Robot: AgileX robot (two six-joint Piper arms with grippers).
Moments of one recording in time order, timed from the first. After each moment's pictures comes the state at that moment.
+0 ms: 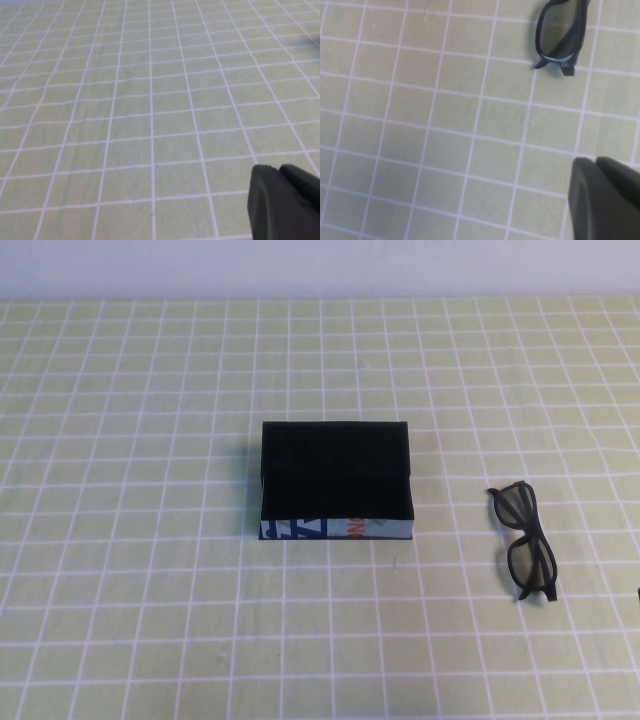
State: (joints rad) right arm 0.23 0.97 -0.77 0.24 0.91 -0.01; left arm -0.04 -0.01 0.02 -0.02 0.36 0.08
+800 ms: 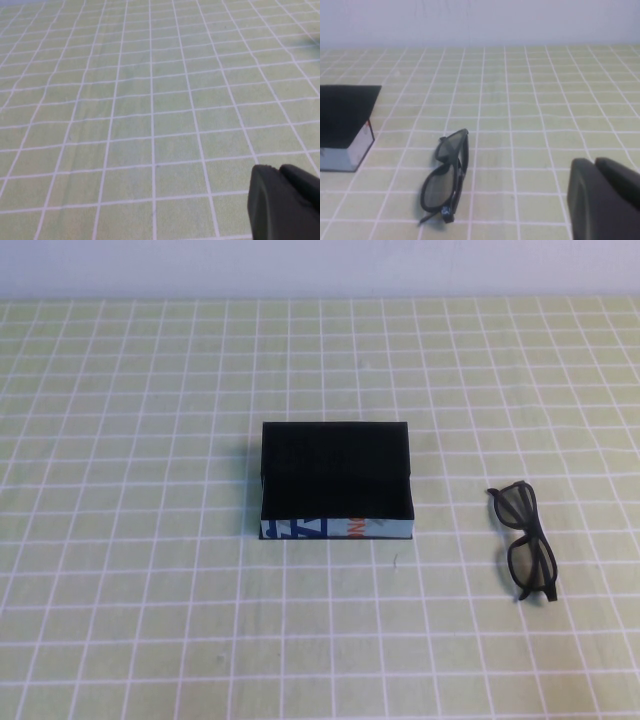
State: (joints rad) right arm 0.09 0.15 0.02 0.22 0.05 -0.14; left arm -0.04 -0.01 0.02 -0.02 0.36 0.08
